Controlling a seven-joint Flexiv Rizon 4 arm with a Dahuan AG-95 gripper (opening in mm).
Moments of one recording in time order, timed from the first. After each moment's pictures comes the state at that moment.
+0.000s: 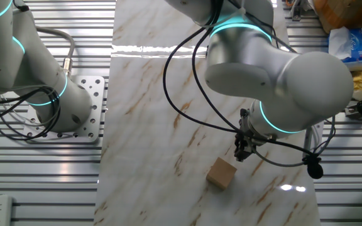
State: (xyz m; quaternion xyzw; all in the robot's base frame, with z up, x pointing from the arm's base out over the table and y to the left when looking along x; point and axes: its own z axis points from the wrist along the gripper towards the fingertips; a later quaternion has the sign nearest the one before) arm 0.526 -0.110 0.036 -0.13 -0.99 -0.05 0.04
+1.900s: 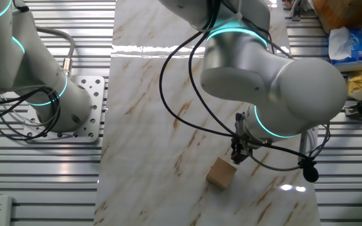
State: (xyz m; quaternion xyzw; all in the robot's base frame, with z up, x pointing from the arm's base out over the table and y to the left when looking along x) arm 0.515 -0.115 0.033 -0.11 -0.99 -0.05 0.05
